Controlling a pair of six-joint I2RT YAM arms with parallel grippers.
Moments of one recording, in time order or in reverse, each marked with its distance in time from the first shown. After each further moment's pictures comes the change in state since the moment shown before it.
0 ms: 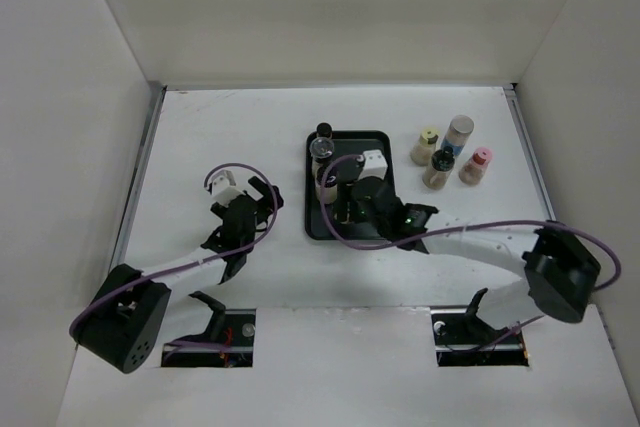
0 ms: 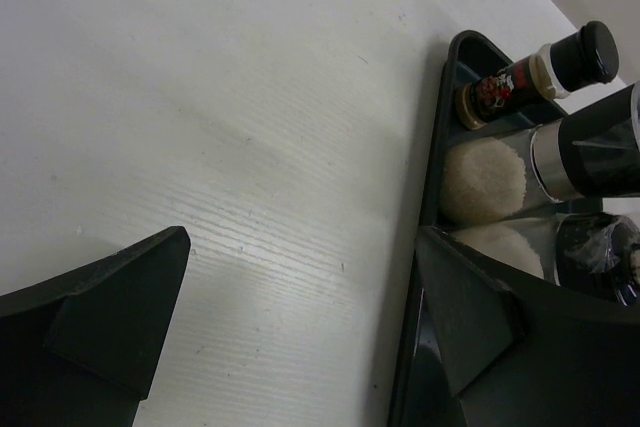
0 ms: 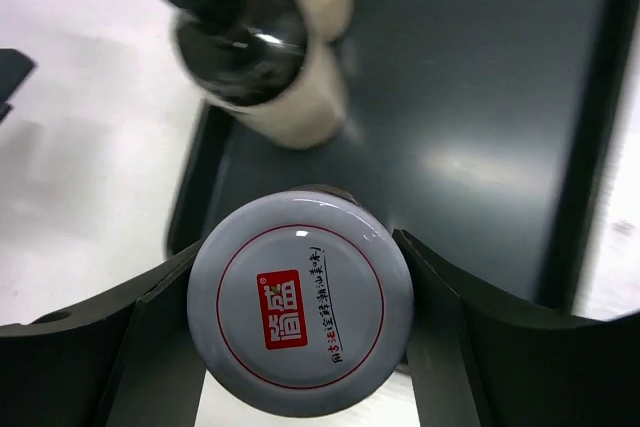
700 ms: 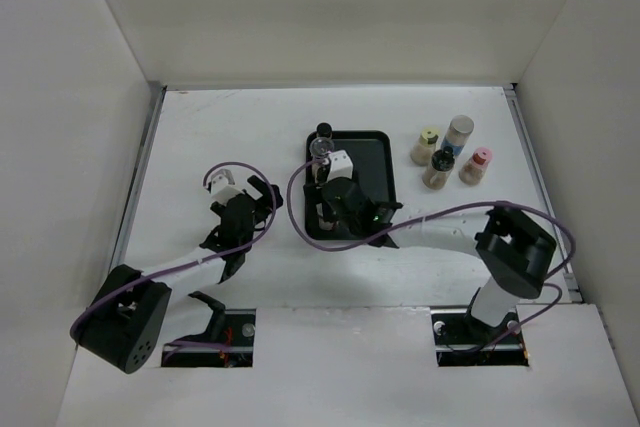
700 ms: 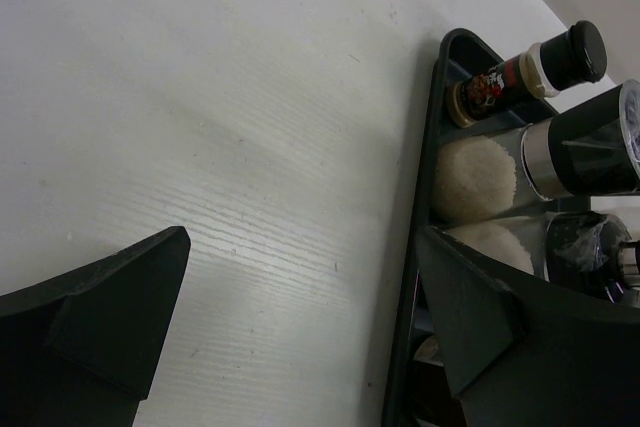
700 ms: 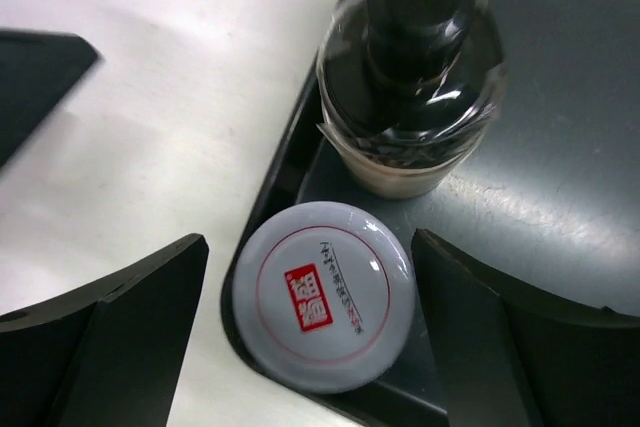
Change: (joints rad) left arm 0.024 0.000 0.000 0.009 0.049 0.000; right arm 0.072 0.306 0.162 0.146 -0.015 -0.088
